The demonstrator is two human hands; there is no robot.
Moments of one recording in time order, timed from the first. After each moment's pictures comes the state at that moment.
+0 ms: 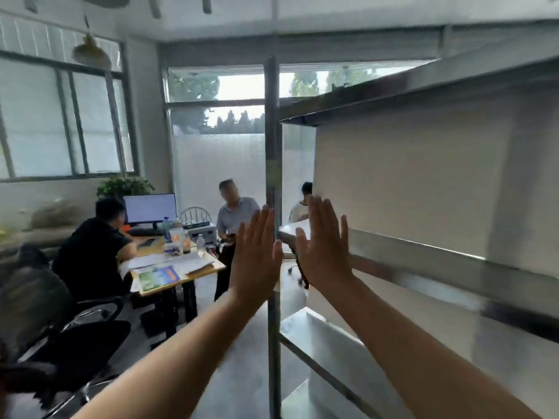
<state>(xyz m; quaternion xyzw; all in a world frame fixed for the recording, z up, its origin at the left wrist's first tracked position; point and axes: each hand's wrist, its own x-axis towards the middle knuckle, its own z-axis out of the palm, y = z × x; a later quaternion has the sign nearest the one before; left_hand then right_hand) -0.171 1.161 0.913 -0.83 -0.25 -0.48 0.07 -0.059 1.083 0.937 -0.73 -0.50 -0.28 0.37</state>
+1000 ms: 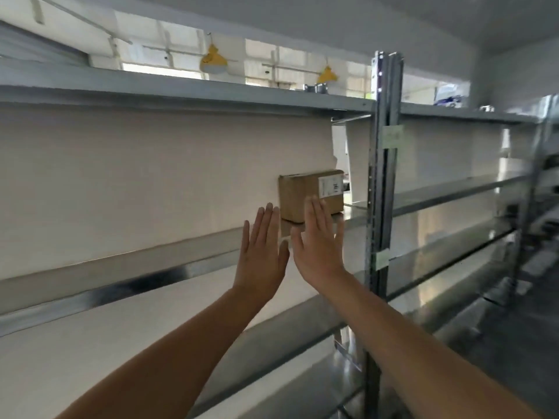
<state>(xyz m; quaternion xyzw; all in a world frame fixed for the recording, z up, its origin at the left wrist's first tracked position) 0.047 0.348 0.917 -0.85 0.34 -0.36 -0.19 -0.007 0.234 0.937 -0.90 0.09 -0.41 0.15</state>
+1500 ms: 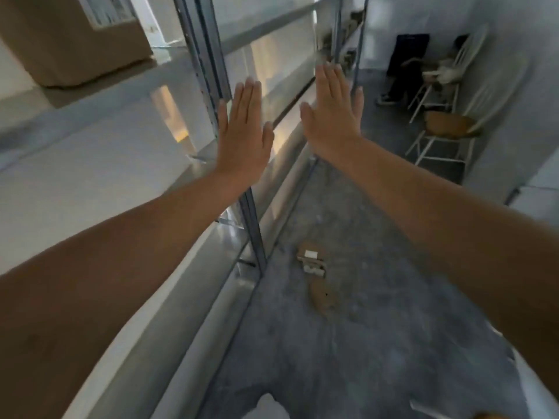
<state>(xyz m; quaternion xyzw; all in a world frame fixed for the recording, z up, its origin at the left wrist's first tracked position) 0.005 0.102 0.814 -0.73 0.59 -0.20 -0.28 -0.135 0.011 0.837 -0.84 0.44 -0.31 0.04</state>
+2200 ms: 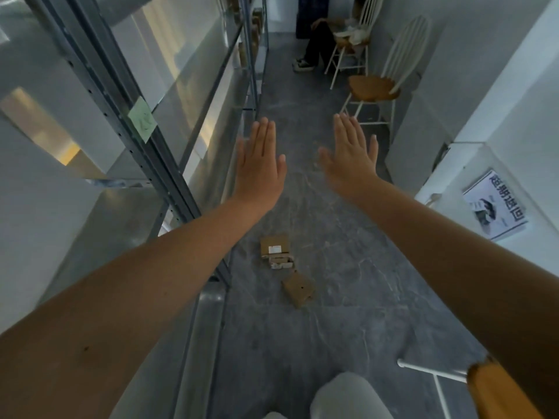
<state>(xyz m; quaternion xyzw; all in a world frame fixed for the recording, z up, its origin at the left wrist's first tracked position) 0.034 -0.065 0.699 -0.66 0.71 -0.03 -0.25 -0.141 -0.096 0.723 -0.75 0.63 -0.19 0.06</state>
